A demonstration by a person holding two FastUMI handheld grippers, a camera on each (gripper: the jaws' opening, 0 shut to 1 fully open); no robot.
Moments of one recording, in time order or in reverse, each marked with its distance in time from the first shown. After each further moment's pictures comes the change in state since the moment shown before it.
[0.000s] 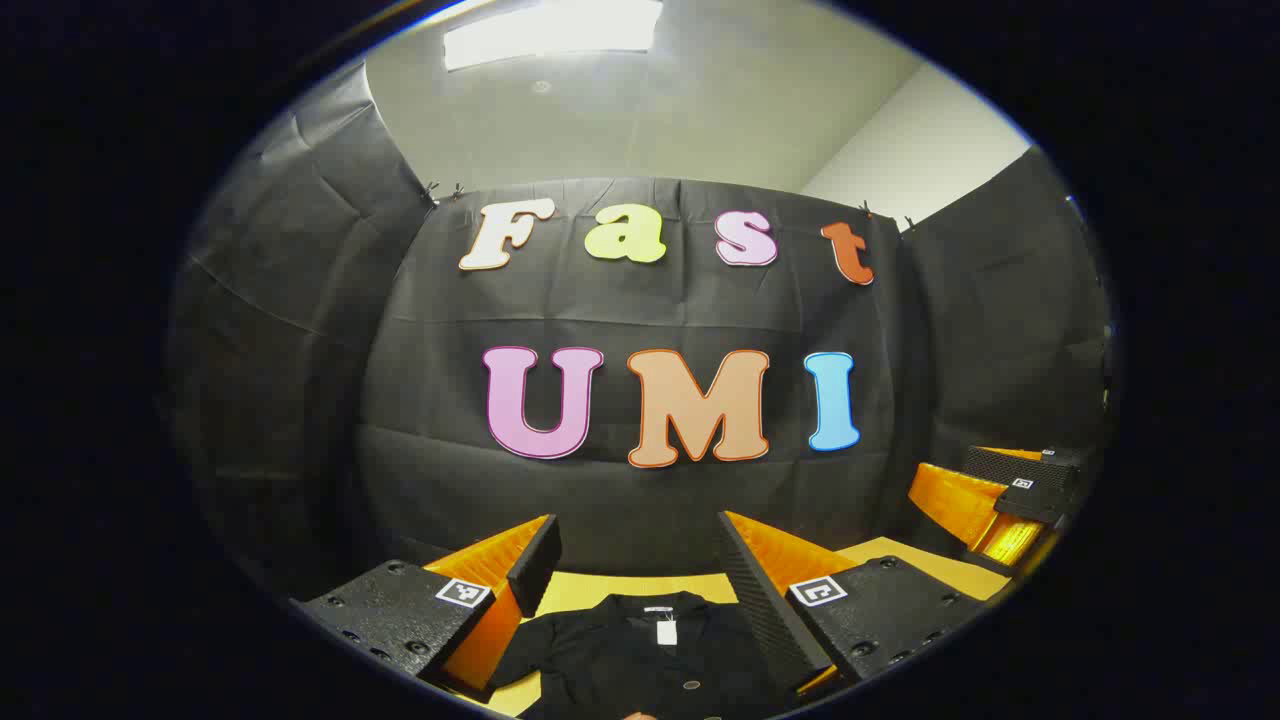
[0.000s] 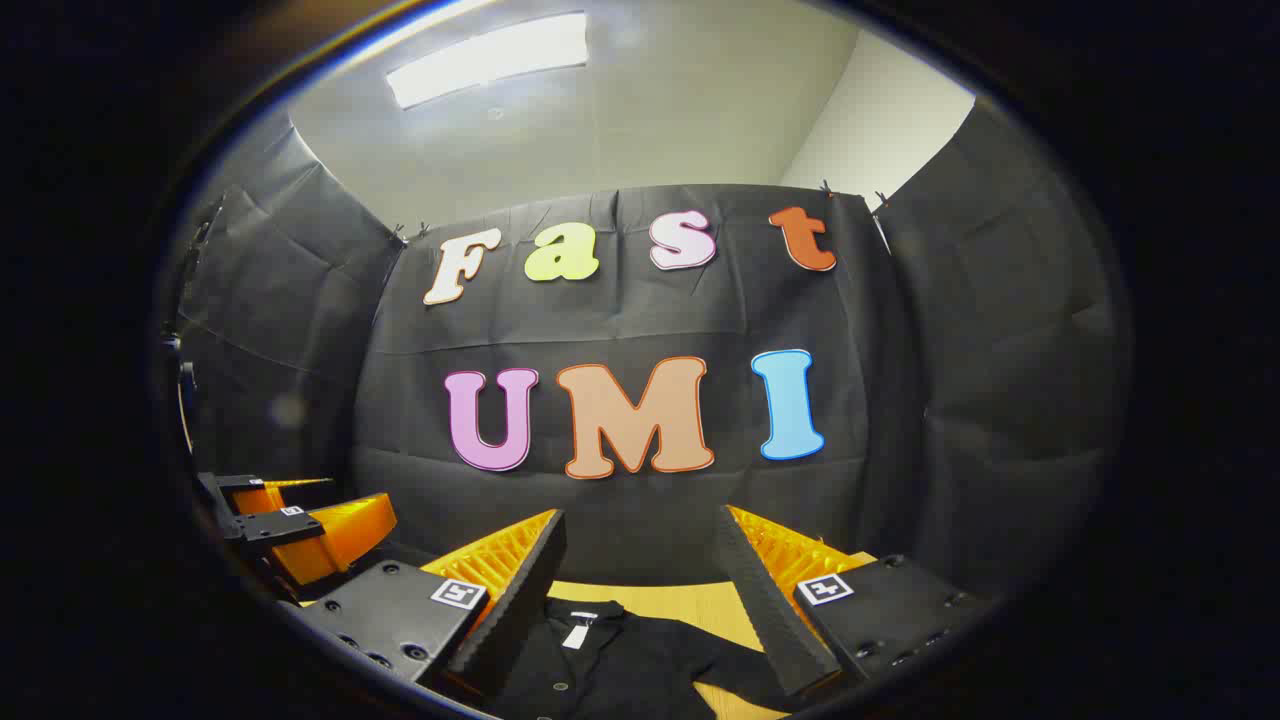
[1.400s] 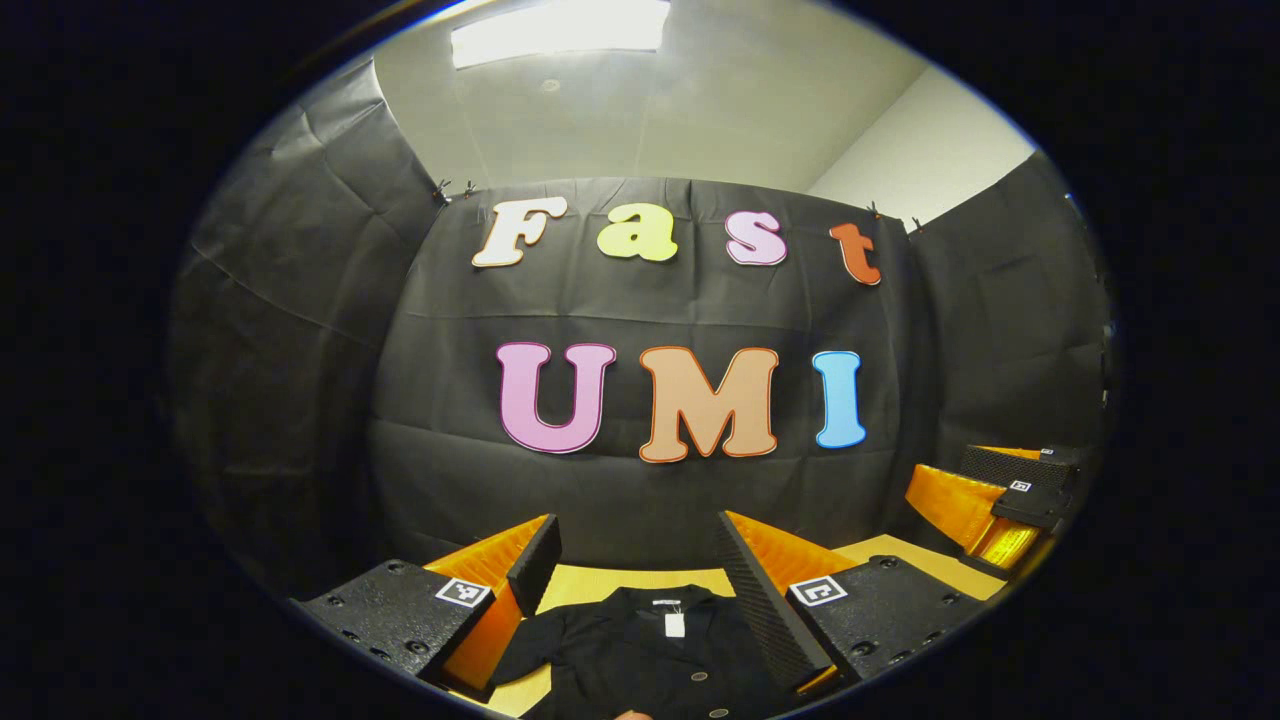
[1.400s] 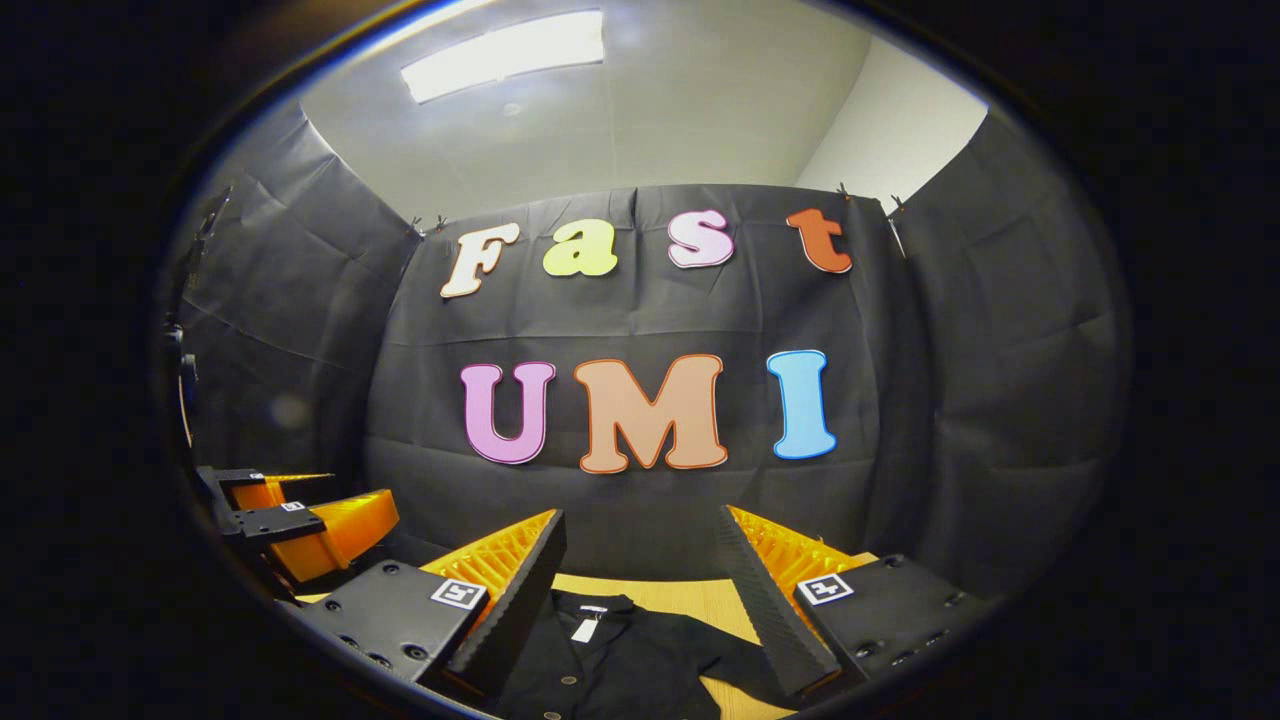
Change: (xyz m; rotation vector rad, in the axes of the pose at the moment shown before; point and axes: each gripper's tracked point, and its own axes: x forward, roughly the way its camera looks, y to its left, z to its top) left arm -0.018 0.015 0.002 -0.010 0.013 0.019; right arm -0.009 0.019 0.000 -0.039 -0.009 0.026
